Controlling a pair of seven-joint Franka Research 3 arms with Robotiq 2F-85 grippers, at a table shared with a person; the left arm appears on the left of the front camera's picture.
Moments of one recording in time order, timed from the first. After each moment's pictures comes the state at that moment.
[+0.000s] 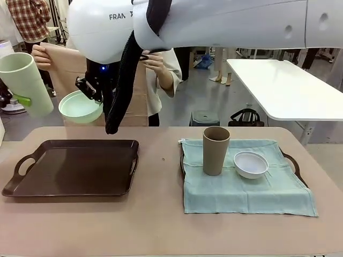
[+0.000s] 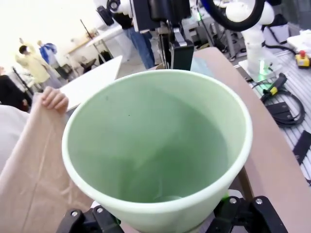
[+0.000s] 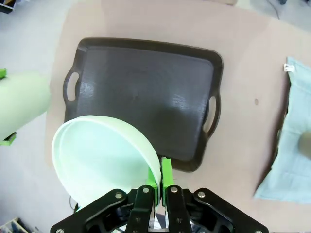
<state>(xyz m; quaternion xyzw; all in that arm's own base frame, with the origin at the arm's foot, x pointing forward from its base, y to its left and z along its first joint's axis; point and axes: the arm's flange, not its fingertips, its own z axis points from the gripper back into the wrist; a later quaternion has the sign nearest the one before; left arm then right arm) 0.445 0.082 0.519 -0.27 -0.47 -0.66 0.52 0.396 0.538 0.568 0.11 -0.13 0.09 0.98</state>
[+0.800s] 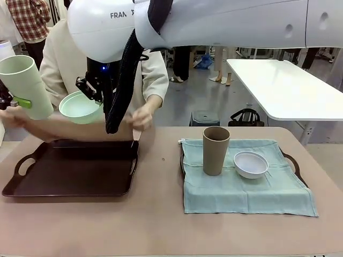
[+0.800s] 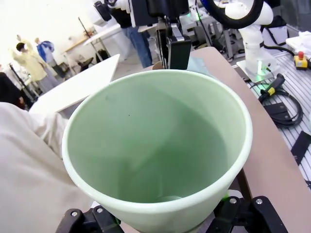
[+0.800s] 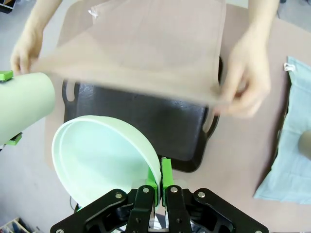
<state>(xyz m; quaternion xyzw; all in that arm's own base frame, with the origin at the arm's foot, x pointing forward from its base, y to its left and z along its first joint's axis) 0.451 0.080 0.506 -0.29 -0.46 -0.66 0.52 0.400 0.536 0.567 0.11 -0.12 0.09 0.98</state>
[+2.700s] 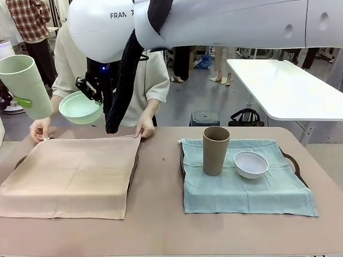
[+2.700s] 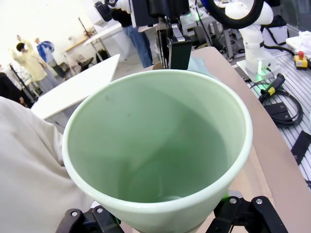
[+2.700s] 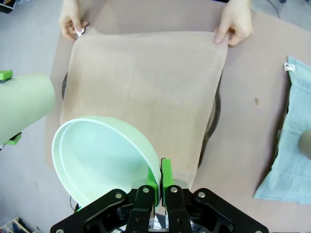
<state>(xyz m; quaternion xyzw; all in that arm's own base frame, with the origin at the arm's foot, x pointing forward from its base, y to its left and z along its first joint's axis) 0.452 0.080 0.507 -0.28 -0.46 -0.66 0.52 0.401 0.536 0.566 0.11 -0.12 0.09 0.98</state>
